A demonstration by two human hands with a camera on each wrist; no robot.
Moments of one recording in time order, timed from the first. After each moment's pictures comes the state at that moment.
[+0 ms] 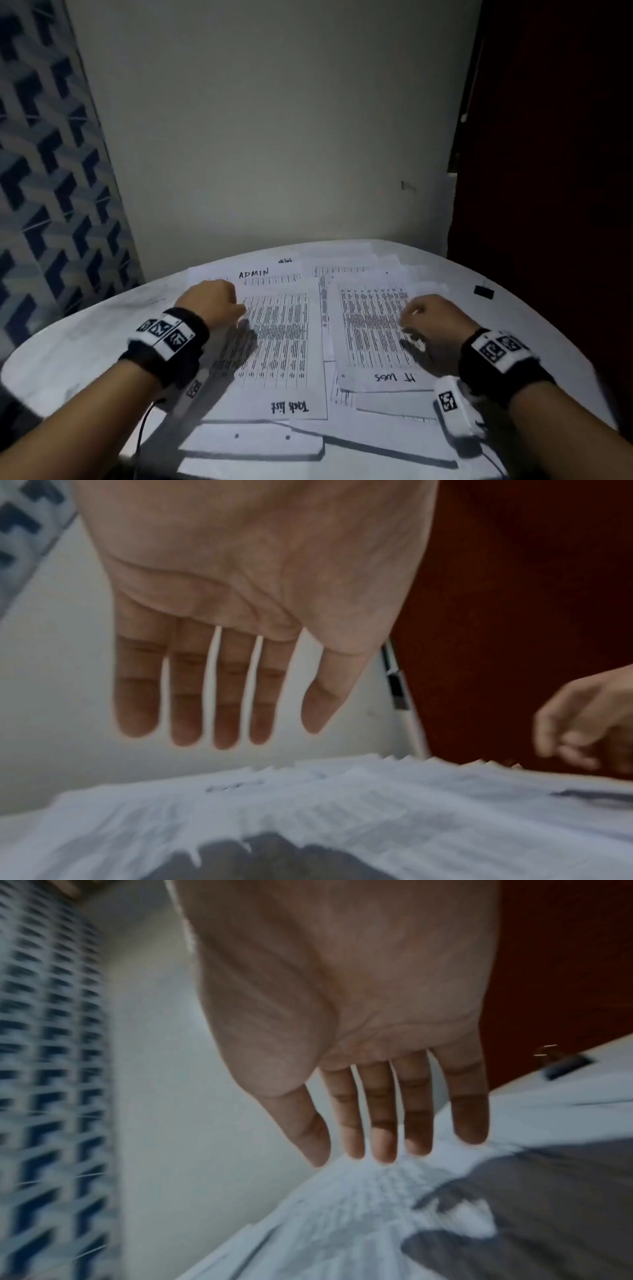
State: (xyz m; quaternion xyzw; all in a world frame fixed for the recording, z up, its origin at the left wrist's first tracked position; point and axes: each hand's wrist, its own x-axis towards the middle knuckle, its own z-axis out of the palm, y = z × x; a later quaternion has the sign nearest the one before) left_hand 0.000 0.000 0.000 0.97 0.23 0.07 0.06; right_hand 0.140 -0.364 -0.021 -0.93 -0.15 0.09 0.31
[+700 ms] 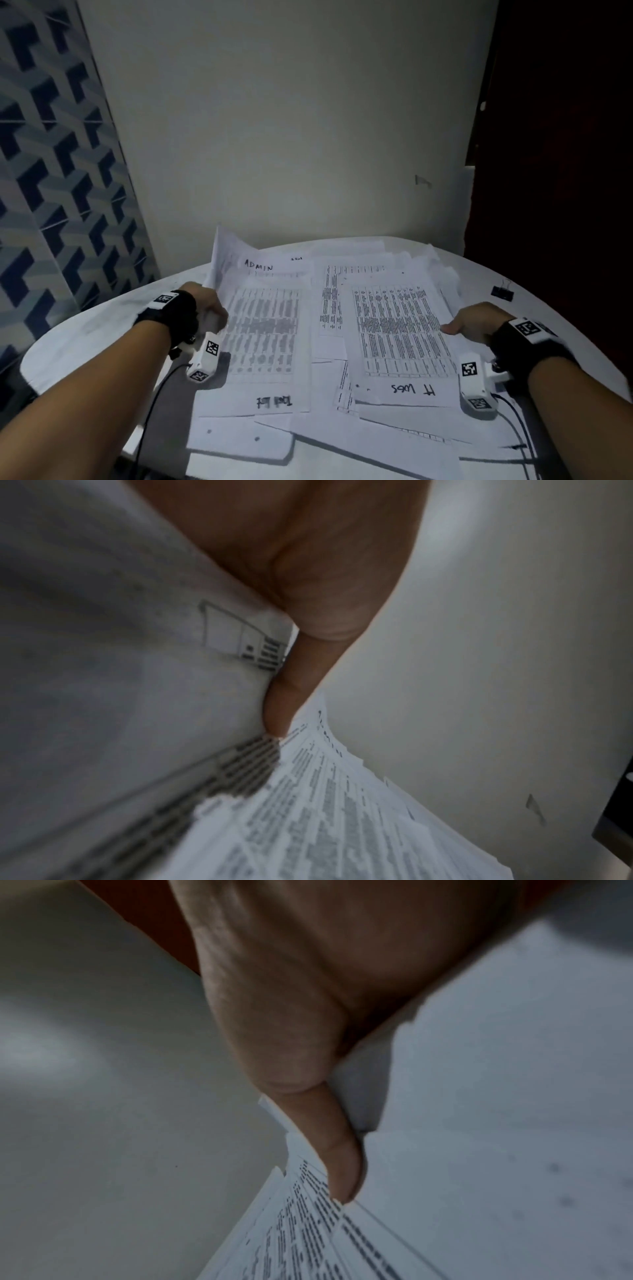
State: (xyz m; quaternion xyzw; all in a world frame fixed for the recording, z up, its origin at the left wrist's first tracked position) left_hand 0.035 0.060 -0.024 0.83 0.45 0.02 0.33; right_hand 0.218 -0.414 -0.048 -0.95 0.02 0.16 0.29
